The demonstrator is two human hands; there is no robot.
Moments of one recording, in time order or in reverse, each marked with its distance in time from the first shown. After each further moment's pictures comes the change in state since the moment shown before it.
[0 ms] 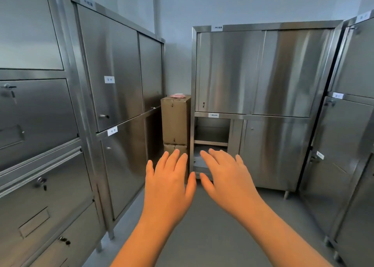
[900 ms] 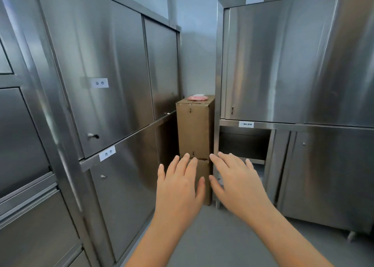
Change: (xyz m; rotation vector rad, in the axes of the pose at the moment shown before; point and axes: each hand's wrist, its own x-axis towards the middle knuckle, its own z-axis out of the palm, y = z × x) left_hand 0.277 -0.141 0.249 0.127 0.072 0.007; right_hand 0.357 0.097 0.176 0.086 0.000 -0.034
